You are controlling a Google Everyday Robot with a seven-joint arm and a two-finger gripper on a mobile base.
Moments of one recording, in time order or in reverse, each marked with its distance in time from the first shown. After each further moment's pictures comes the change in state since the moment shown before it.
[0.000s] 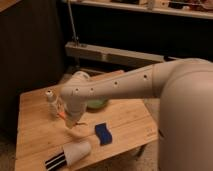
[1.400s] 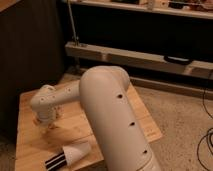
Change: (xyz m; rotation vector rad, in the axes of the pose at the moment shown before) arm -0.154 0.085 0.171 -0.103 0.017 -0.164
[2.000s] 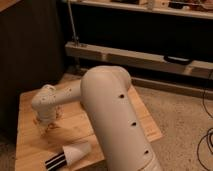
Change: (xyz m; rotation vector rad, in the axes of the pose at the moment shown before) arm -0.003 0.000 0.003 -0.010 -0.020 0.013
